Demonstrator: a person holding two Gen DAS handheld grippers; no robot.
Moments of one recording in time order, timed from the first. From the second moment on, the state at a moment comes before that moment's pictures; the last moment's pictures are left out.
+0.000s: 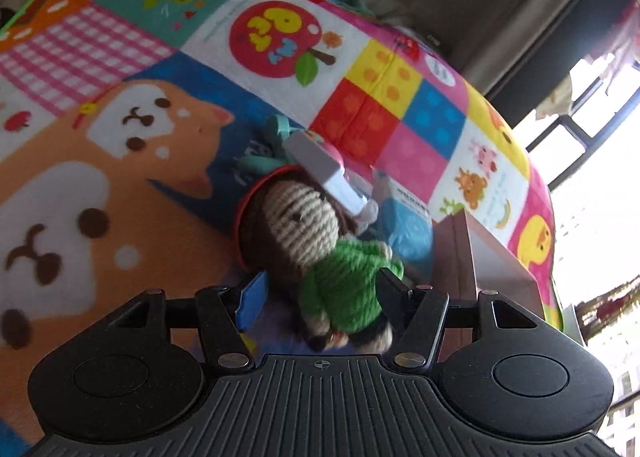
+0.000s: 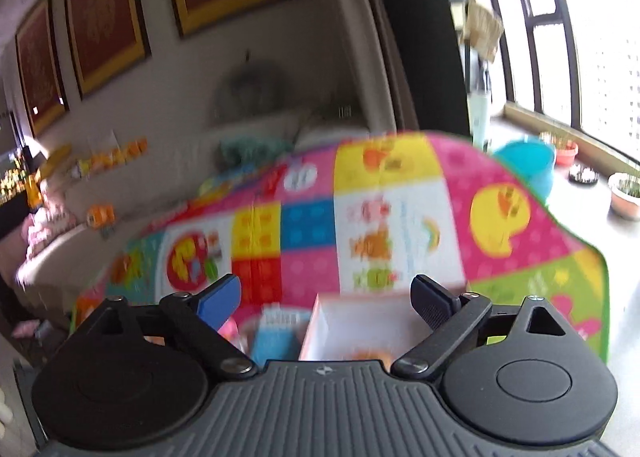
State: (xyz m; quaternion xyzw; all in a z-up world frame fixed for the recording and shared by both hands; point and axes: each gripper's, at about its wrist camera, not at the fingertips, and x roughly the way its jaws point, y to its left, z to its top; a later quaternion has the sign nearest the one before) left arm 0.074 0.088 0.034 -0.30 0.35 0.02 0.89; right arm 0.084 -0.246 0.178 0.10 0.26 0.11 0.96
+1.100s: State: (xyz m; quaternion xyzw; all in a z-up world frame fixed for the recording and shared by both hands) left arm 0.046 0.153 0.017 -0.13 0.35 -0.06 0.93; right arm 0.258 -0.059 0.039 -0.06 0.46 0.10 0.88
